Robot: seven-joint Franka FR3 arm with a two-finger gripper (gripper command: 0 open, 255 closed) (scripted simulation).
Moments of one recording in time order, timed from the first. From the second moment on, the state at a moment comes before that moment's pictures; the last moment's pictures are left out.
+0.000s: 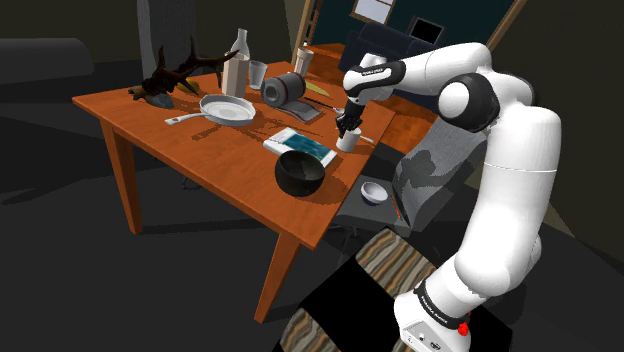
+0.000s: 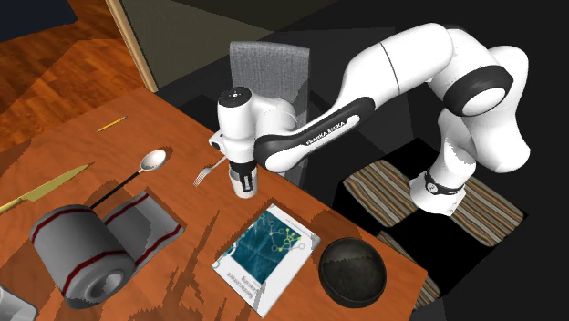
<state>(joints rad) -0.21 0.50 -0.27 -1.60 0.10 2.14 -0.17</state>
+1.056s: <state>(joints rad) -0.21 0.44 -0.28 -1.49 0.08 1.96 -0.17</state>
